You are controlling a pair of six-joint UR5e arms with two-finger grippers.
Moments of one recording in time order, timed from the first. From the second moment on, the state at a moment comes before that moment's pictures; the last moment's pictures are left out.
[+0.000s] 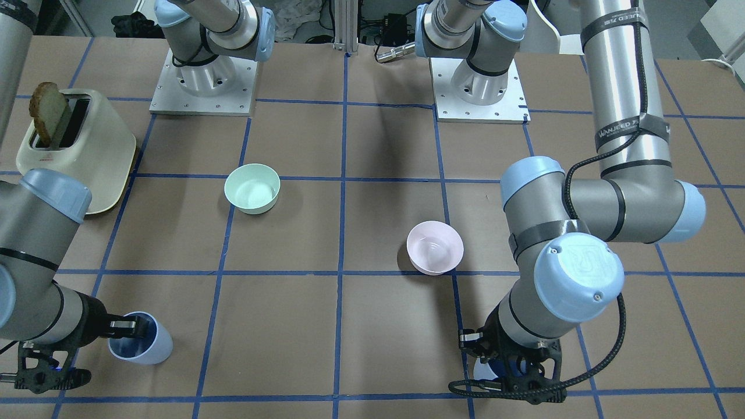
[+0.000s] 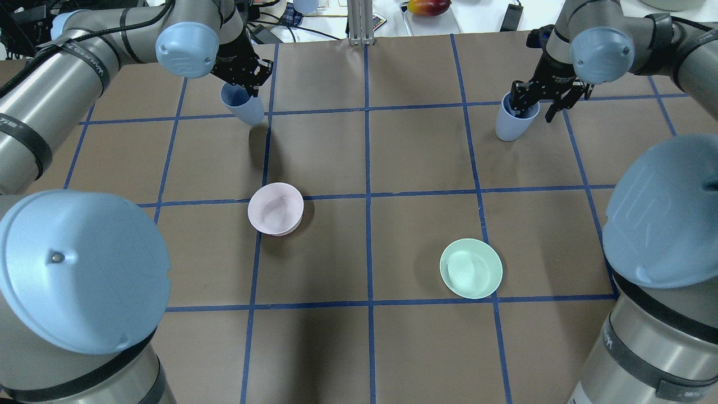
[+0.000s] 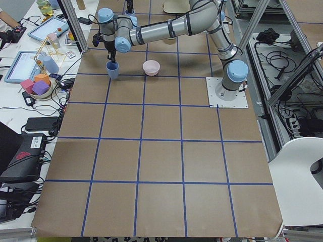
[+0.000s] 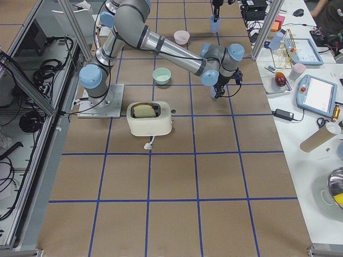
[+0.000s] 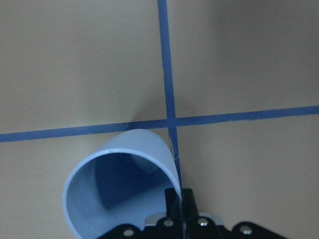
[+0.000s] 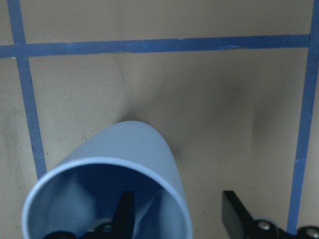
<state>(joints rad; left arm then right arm) -1.59 -2.19 -1.22 -1.22 1.58 0.07 1.38 -0.95 1.36 -1.89 -1.57 -0.17</state>
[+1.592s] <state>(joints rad) -1.93 -2.22 -1.25 -1.16 1.56 -0.34 1.40 -1.02 1.25 -1.69 -1.51 -0.09</state>
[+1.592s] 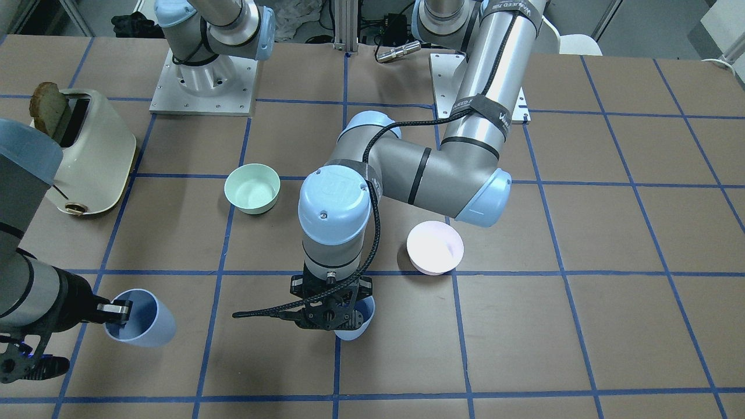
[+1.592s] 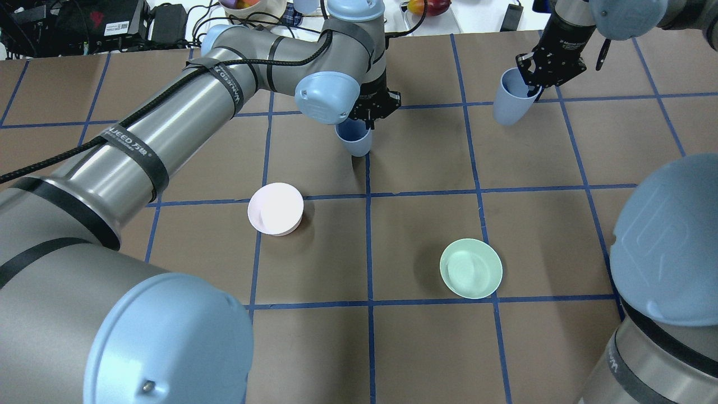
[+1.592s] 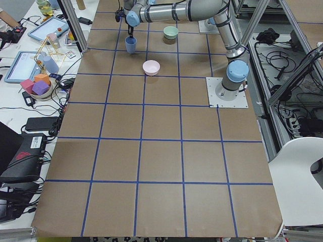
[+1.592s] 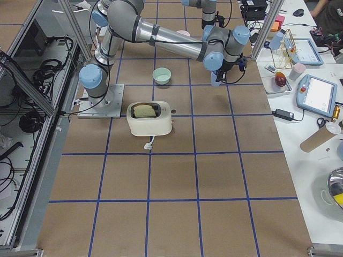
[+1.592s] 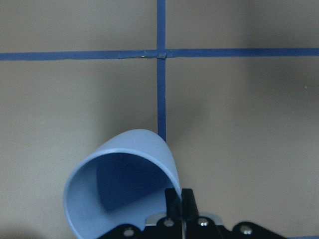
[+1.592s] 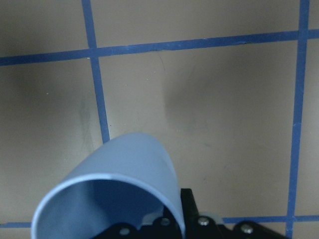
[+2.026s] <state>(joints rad) -1.93 -2.20 -1.26 -1.17 1.50 -0.33 1.45 -1.02 1.25 -1.69 -1.51 -0.04</state>
